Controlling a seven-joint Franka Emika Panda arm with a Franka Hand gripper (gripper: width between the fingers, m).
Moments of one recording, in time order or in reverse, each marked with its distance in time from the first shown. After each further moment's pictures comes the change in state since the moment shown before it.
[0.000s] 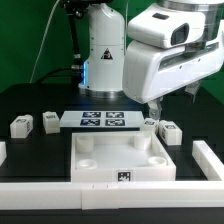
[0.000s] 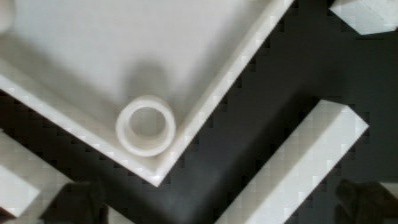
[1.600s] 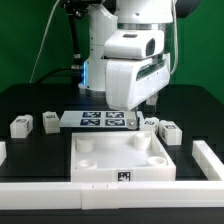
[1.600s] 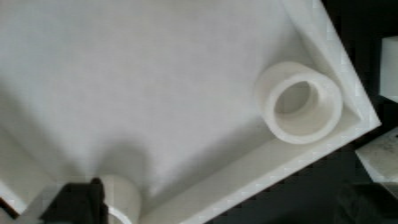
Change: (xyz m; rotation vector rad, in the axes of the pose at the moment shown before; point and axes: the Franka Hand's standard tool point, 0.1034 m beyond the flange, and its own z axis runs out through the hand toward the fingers) arm -0.061 -0.007 0.047 -0.122 0.150 -0.323
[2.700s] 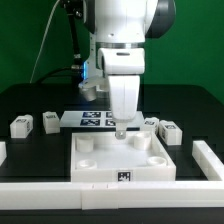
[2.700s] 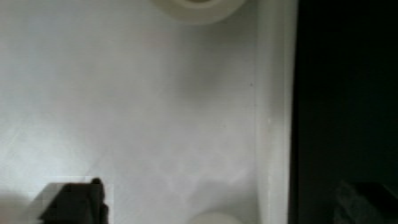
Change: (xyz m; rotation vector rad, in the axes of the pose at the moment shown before) arm -0.055 -0.014 0.034 -0.051 -0.001 -0.538
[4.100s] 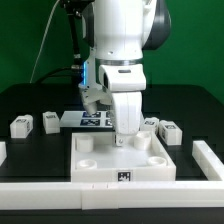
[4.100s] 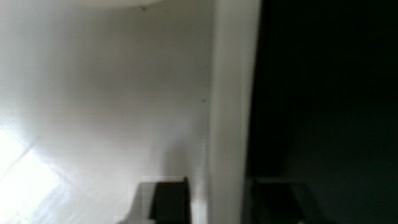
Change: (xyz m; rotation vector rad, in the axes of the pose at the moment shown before) arm 0.001 -0.022 0.030 0.028 0.014 -0.098
